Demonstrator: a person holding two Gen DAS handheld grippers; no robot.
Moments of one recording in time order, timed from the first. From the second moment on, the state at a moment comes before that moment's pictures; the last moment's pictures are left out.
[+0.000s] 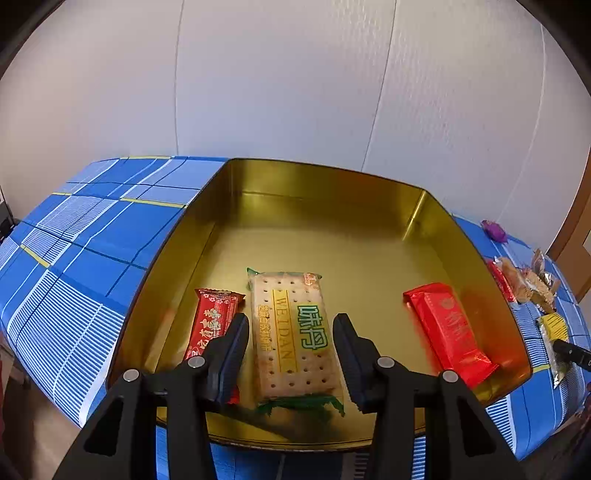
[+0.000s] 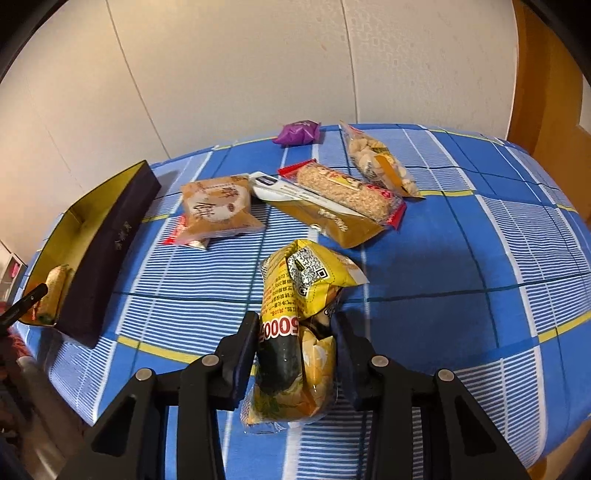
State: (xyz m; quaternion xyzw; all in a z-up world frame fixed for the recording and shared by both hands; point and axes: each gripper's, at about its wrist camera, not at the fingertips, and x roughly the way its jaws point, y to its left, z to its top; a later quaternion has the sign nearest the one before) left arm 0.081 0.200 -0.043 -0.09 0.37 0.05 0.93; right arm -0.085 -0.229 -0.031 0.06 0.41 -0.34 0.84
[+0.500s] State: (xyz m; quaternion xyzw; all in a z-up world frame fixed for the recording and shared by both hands) left arm 0.066 0.187 -0.034 -0.10 0.33 0.01 0.94; right arm -0.074 -0.197 -0.034 0.03 0.40 -0.31 0.86
